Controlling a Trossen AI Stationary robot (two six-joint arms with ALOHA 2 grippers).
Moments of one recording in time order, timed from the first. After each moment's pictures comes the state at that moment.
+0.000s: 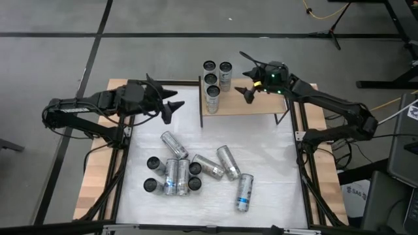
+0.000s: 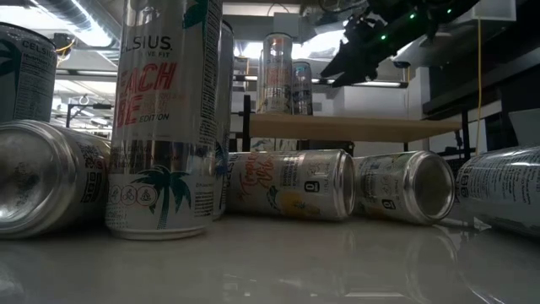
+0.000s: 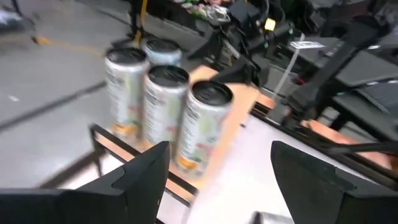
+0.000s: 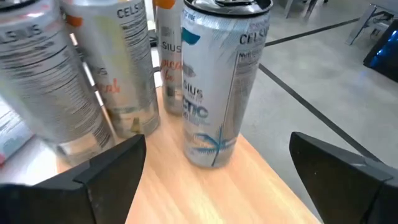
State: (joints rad) left arm 0.04 1.01 1.17 -0.51 -0.42 -0.43; right arm -0.60 1.25 1.02 -0.19 -0.12 -0.11
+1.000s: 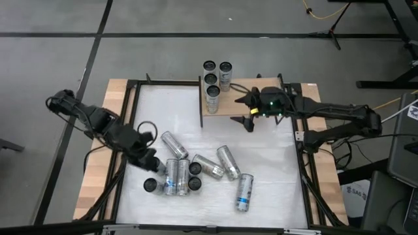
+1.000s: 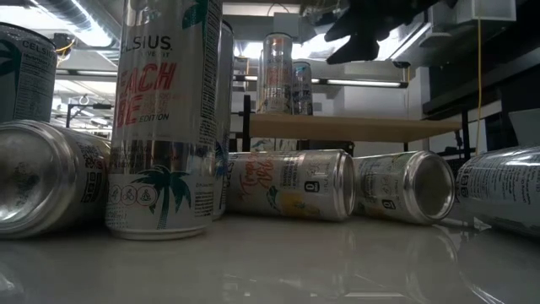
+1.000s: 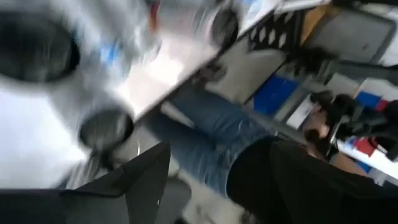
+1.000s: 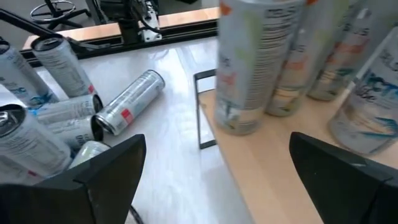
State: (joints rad) left arm -0.48 1.01 1.17 -0.88 0.19 -1.77; right arm -0.19 1.18 1.02 -0.32 0.00 0.05
